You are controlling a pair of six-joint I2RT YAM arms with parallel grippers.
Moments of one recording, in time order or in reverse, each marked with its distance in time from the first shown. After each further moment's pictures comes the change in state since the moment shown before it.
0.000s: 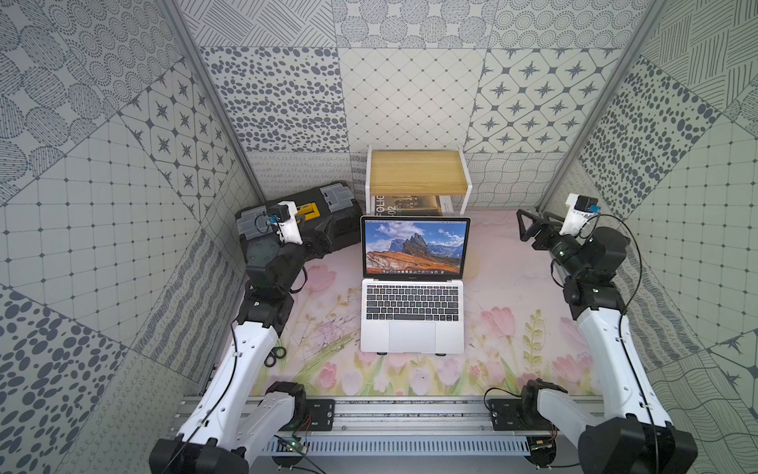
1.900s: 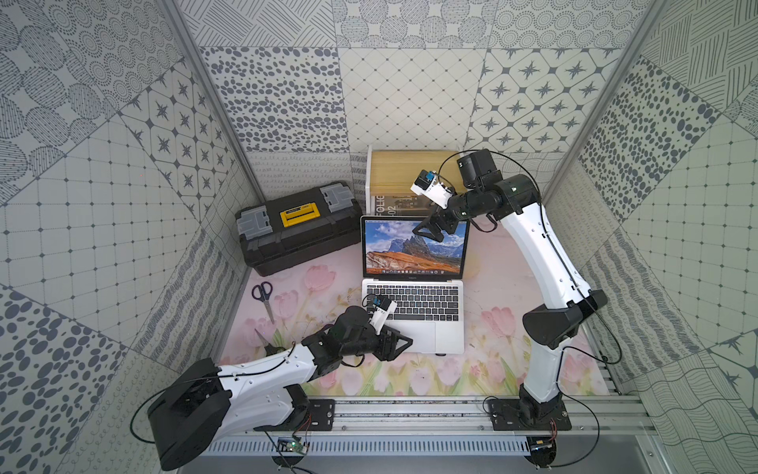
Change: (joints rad) left arm -0.733 0.169 -0.536 0.094 0.093 -0.299; right arm 0.711 0.891 1.445 -1.350 0.153 -0.922
